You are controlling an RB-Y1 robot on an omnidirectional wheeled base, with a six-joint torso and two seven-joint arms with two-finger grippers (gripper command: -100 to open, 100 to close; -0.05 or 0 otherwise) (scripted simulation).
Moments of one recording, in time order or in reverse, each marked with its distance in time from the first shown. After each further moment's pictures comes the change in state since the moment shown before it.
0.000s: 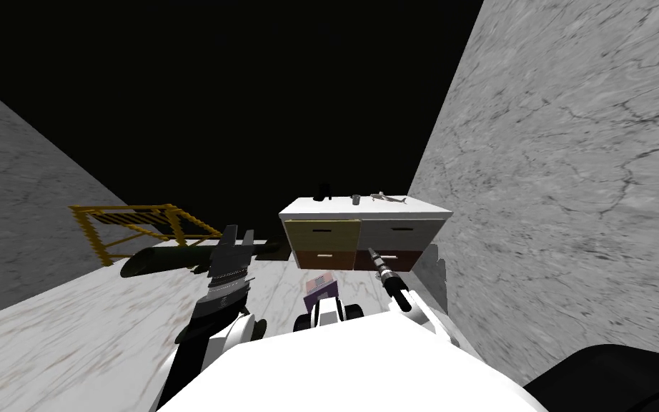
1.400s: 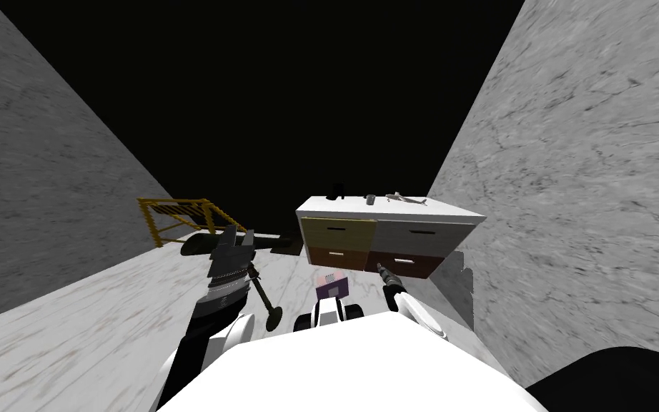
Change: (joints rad) left arm 0.000 0.000 0.000 0.000 0.000 0.000 0.000; right arm -0.080 -0.045 0.057 0.271 0.388 0.305 0.026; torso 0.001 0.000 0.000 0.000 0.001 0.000
